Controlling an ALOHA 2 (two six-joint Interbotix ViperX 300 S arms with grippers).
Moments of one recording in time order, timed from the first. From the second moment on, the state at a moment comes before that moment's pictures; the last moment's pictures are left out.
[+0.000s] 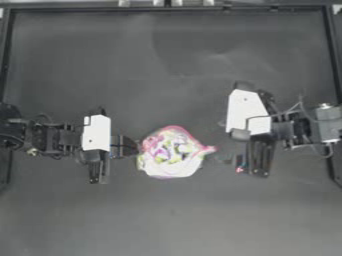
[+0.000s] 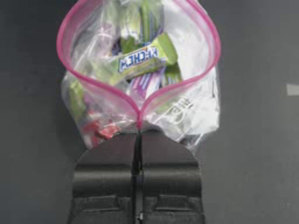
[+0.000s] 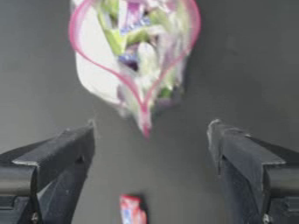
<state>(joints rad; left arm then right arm) 0.08 -0.04 0.96 0.03 -0.40 0.05 0.00 -0.32 0.70 -0.26 0.57 0.38</state>
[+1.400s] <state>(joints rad) 0.09 -0.04 0.95 0.03 -0.40 0.05 0.04 -0.47 0.74 -0.11 0.89 0.31</state>
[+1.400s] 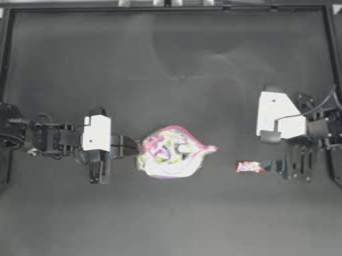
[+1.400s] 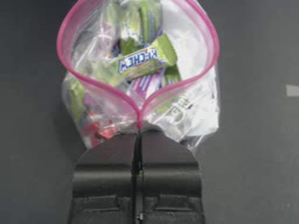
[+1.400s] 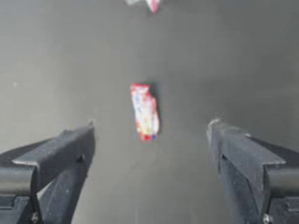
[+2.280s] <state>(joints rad) 0.09 -0.01 0.92 0.03 -0.40 0.05 0.06 -0.31 0.85 -0.11 0.72 0.32</state>
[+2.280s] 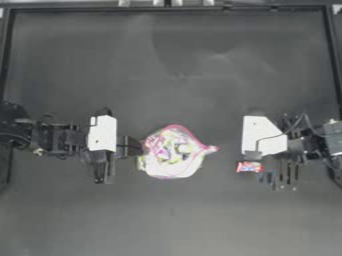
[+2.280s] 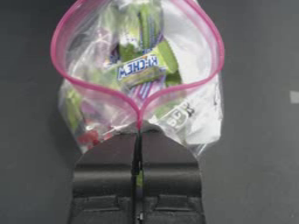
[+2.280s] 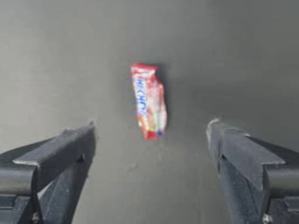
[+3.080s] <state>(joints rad) 0.09 0.00 0.92 0.03 -0.39 0.05 0.06 -0.10 0.86 -0.12 0.58 0.36</state>
